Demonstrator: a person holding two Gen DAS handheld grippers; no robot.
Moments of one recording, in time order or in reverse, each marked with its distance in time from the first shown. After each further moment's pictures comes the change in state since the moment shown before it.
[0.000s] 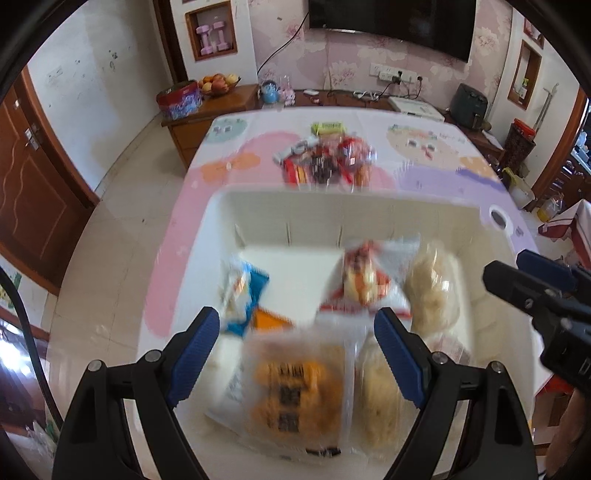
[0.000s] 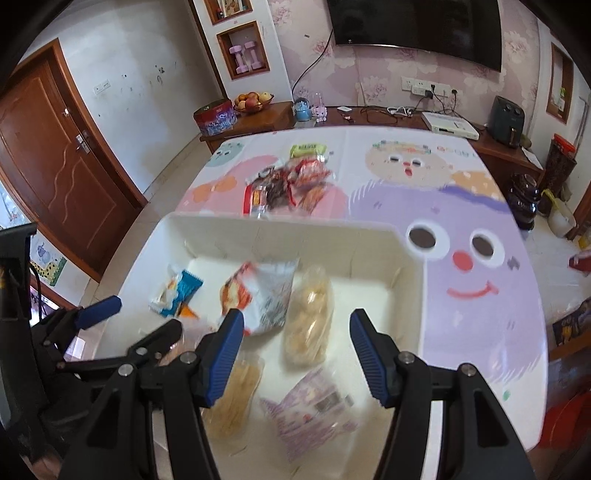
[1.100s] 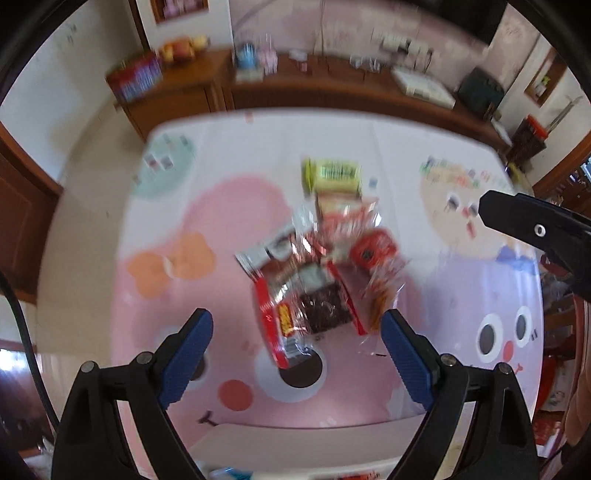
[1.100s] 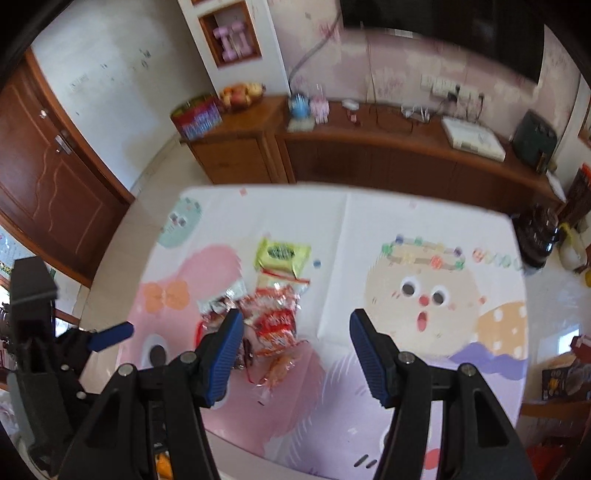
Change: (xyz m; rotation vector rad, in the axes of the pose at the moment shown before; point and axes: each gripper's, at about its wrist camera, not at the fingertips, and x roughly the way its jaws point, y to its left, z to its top) left arm 0.177 0.003 0.200 -0.022 0.271 -0.094; right arm 0.141 -0.049 0.245 -0.017 0.150 0.005
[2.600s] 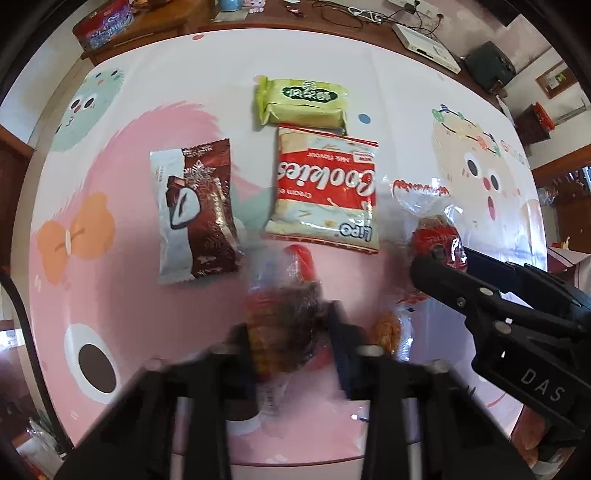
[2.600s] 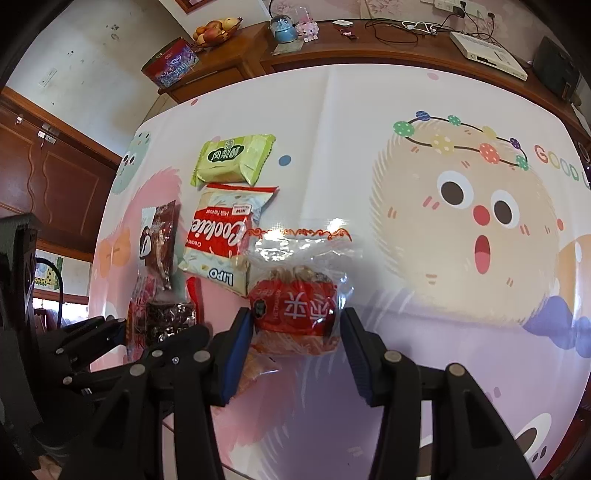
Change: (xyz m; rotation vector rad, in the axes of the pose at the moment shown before) left arm 0.087 -0.034 0.014 -0.045 0.177 -0.105; right arm 0.114 -0.044 -0.039 0.095 0.244 0.092
